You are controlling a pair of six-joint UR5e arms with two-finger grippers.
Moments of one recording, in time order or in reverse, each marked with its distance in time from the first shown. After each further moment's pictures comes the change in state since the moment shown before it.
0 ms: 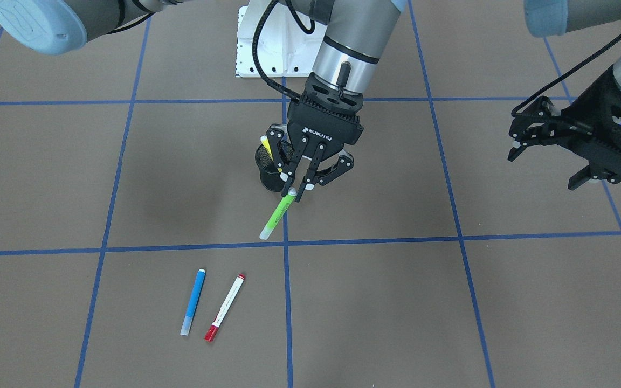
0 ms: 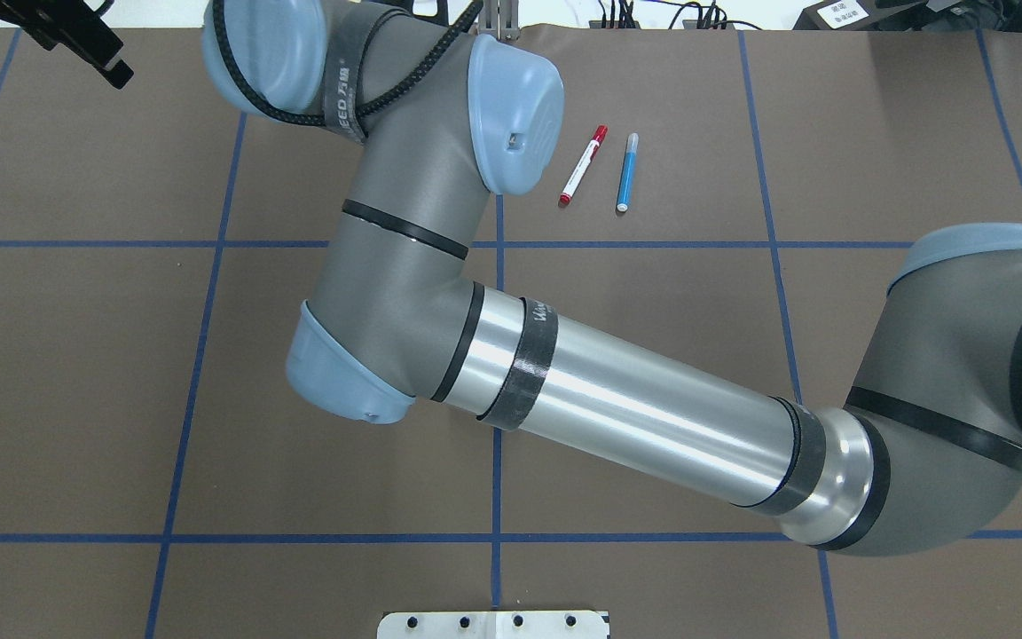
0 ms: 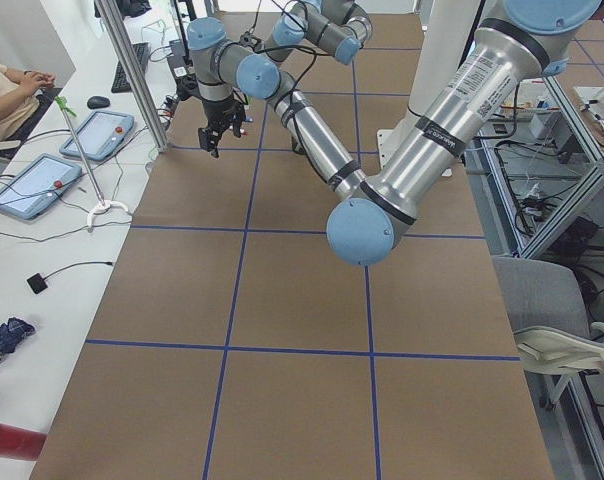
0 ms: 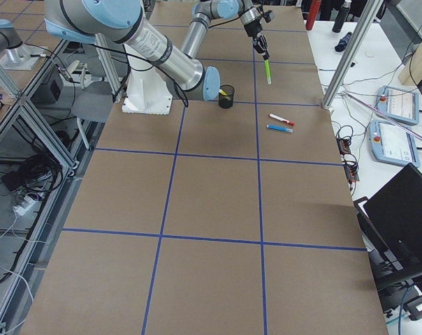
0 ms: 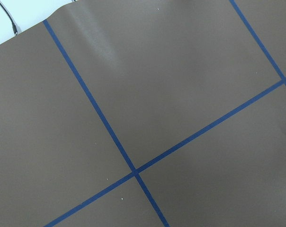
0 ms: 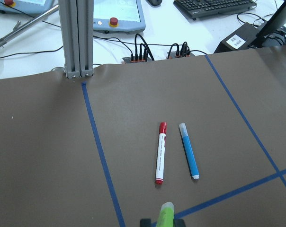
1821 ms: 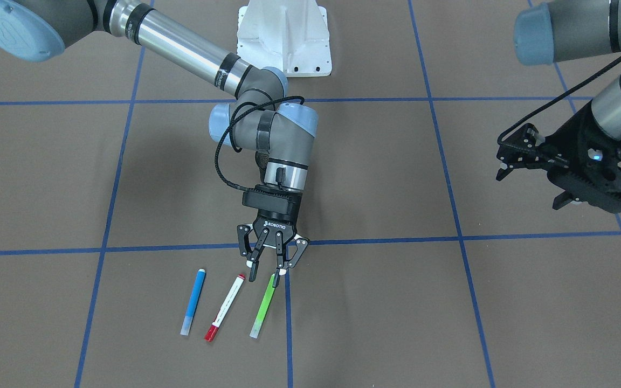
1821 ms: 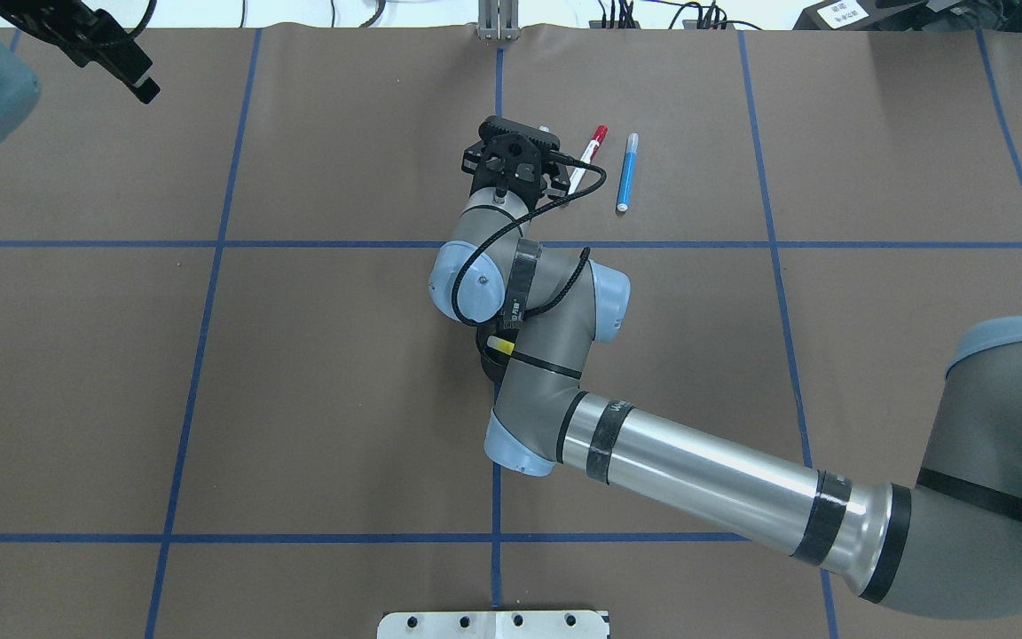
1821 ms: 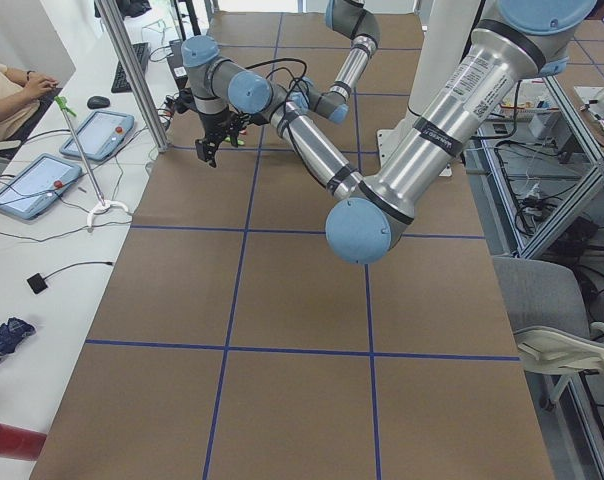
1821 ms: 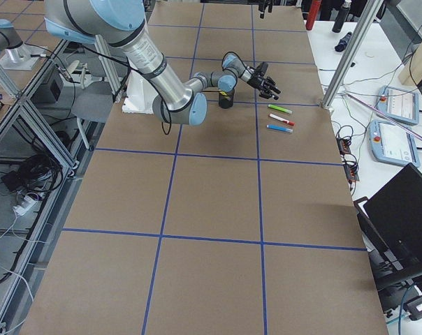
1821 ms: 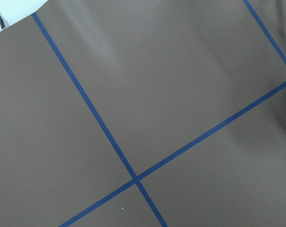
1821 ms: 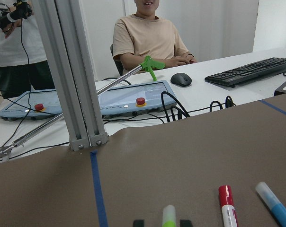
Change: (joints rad) left arm 0.031 0.000 0.087 -0.088 0.000 -0.005; right arm -0.093 -0.233 -0.356 0.810 -0.467 0.128
